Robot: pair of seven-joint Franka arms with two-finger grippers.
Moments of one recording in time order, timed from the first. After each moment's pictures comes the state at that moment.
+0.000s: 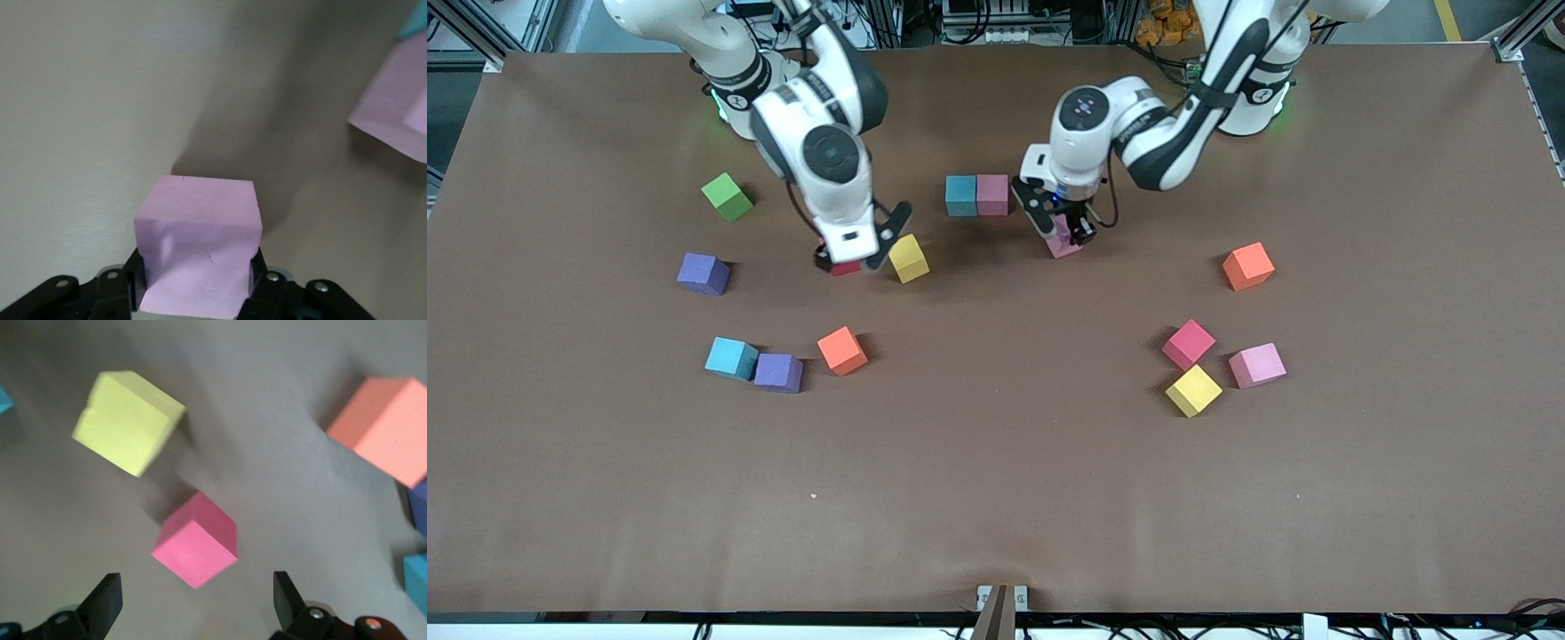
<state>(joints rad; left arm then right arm) -0.54 0.30 -0.39 -2.33 0.22 2.53 0.02 0.66 0.13 -0.09 -2.20 -0.07 2.06 -0.44</state>
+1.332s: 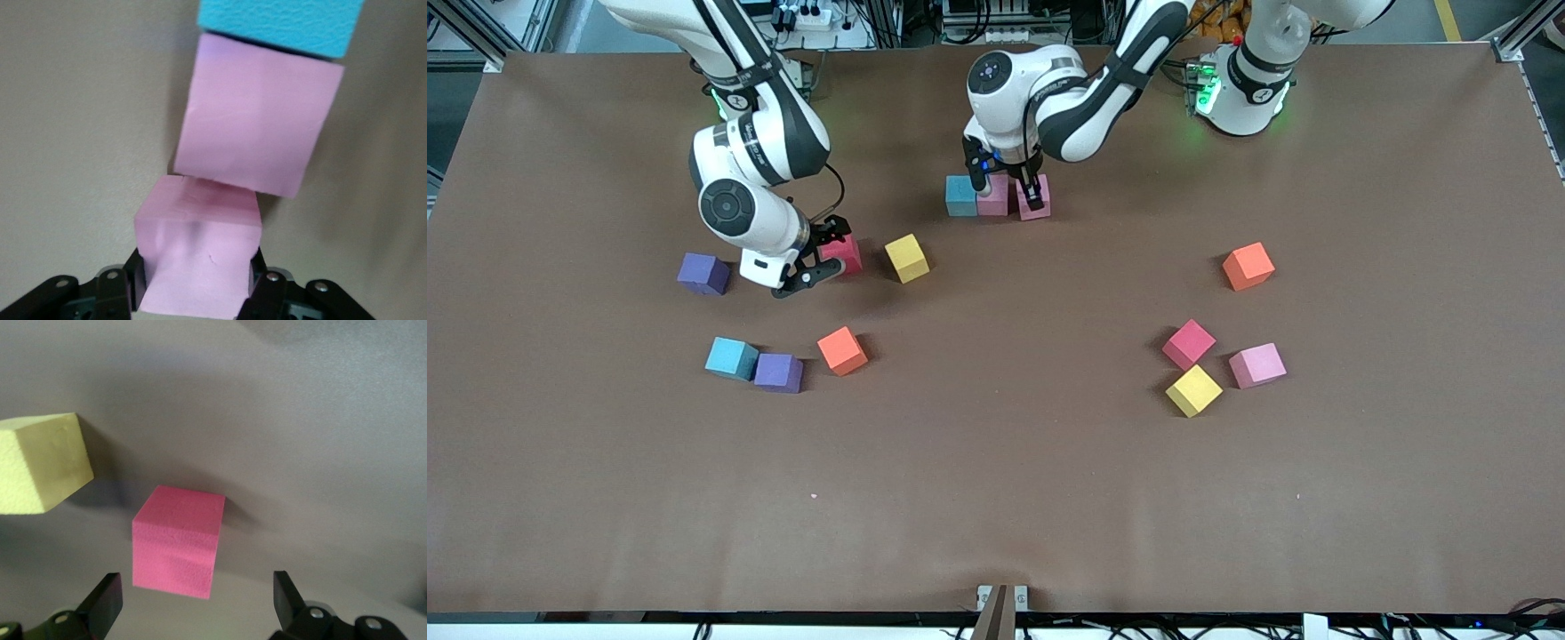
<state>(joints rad) -0.76 0.42 -0.39 -2.11 0.29 2.28 0.03 0.49 0.13 -0.08 -2.39 0.17 2.25 -0.11</state>
